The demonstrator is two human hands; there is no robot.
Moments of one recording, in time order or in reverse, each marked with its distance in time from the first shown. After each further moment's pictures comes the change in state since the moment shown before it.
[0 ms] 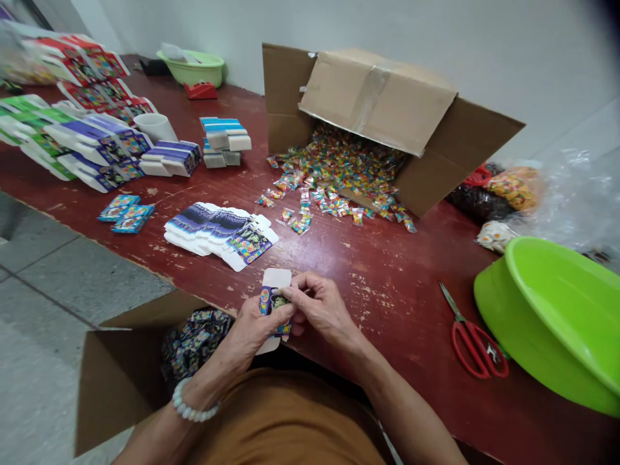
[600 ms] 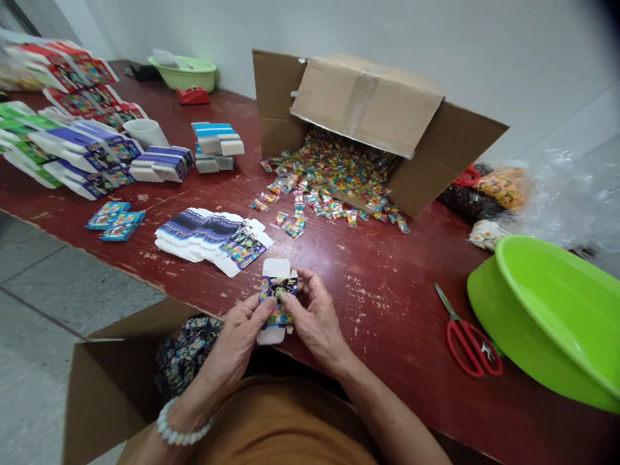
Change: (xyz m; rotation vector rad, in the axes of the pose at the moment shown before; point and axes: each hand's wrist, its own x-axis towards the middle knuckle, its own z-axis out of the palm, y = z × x) left_hand -0.001 0.000 0.006 -0.307 0.055 0.012; right_hand -0.007 0.007 0.014 0.154 0.175 -0.052
